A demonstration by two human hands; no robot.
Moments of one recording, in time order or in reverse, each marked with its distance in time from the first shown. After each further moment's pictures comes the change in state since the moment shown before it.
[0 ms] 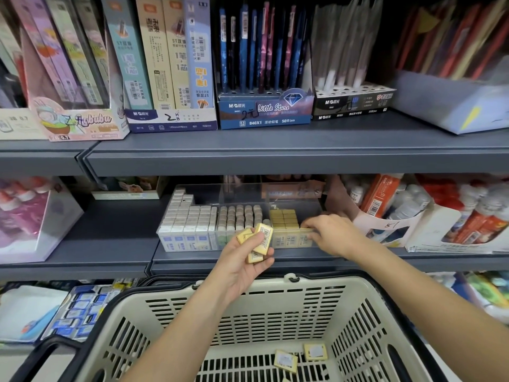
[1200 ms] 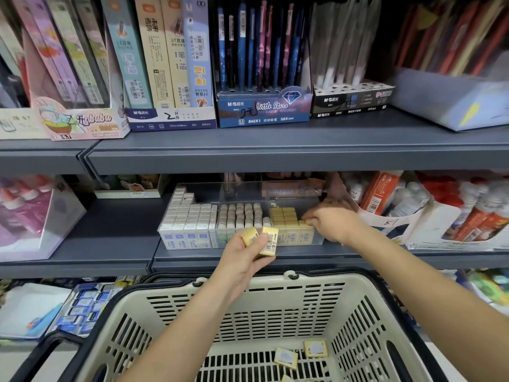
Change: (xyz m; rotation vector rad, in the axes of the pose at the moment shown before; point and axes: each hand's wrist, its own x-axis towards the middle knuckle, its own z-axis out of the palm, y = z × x) left_hand 0.002 -0.007 0.000 0.218 0.064 0.106; right_hand 0.011 -0.002 -0.018 -0.084 -0.097 0.078
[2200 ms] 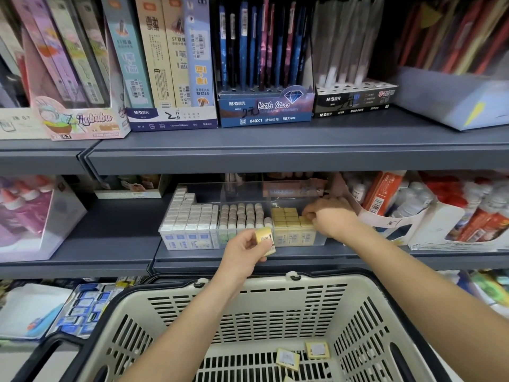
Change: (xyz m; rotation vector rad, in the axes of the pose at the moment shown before) left_hand 0.002 0.001 0.000 0.460 0.026 0.186; right_hand 0.018 -0.004 -0.001 -0.013 -0.026 0.089
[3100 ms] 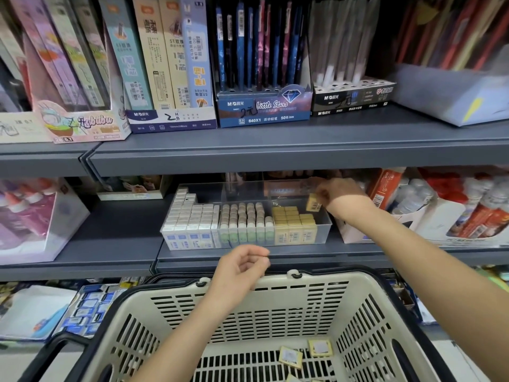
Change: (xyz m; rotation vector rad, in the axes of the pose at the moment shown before) left_hand -0.044 0.008 -0.013 0.178 -0.018 0.034; right_hand -0.006 0.012 -0.030 0.149 0.138 0.079
